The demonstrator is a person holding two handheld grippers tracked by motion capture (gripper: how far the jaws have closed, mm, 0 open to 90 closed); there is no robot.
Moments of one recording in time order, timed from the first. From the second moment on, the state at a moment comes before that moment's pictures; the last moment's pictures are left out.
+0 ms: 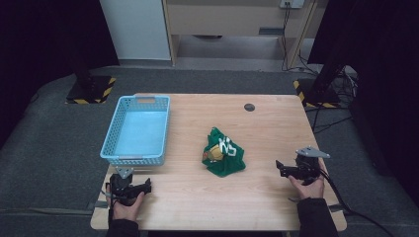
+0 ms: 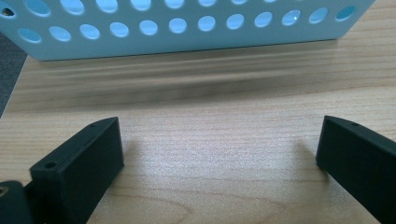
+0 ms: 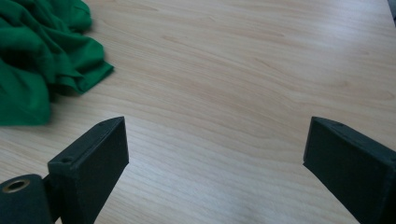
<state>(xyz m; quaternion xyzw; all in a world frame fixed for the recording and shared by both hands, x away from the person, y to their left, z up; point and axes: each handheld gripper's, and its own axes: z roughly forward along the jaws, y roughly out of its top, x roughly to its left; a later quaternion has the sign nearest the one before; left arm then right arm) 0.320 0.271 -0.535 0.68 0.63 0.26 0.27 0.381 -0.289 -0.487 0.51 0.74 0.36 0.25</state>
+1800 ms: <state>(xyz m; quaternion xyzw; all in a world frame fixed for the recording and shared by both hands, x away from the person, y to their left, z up) 0.320 0.271 -0.535 0.68 0.63 0.26 0.27 0.419 -0.147 -0.431 0.40 0.77 0.45 0.19</state>
